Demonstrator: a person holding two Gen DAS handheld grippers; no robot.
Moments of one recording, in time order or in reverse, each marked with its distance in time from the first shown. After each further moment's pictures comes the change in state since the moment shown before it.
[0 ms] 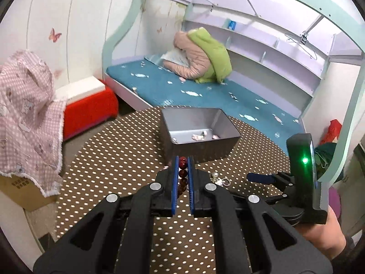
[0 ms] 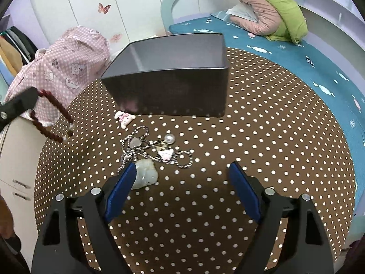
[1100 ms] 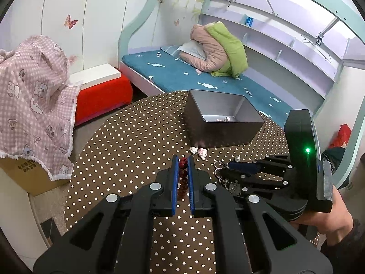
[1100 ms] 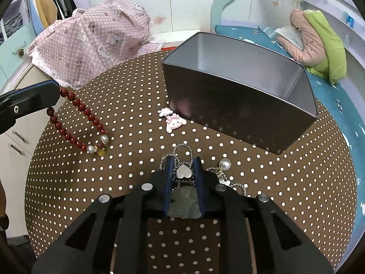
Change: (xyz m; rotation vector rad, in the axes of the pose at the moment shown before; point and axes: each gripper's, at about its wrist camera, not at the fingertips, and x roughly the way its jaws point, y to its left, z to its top) left arm 0.005 0.033 -0.026 -0.069 0.053 0.056; right arm 0.028 0.048 0.010 -0.305 0.022 0.070
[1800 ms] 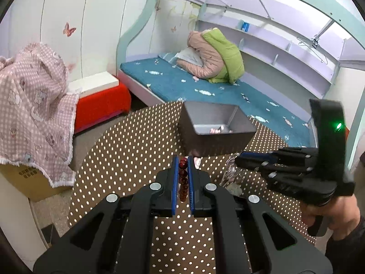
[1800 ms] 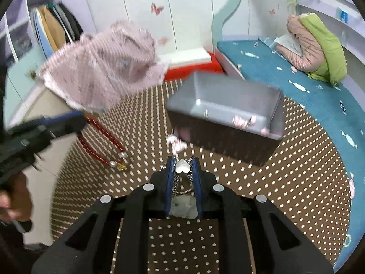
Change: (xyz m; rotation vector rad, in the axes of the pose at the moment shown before) left arm -0.015 -0.009 0.013 0.023 -0.051 -0.009; right arm -0.071 -0.024 0.014 0.082 -0.156 0.109
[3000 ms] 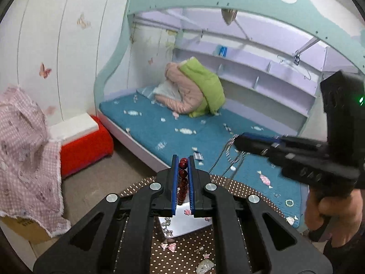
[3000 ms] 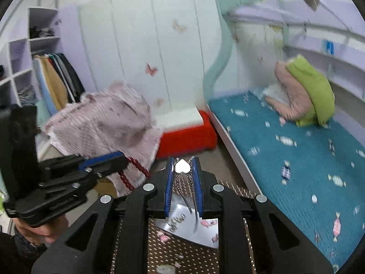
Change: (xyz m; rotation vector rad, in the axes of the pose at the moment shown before) left arm 0.014 -0.048 0.162 0.087 -0.119 -0.098; right arm -0.059 -0.044 0.128 0.036 -0.206 -0.054
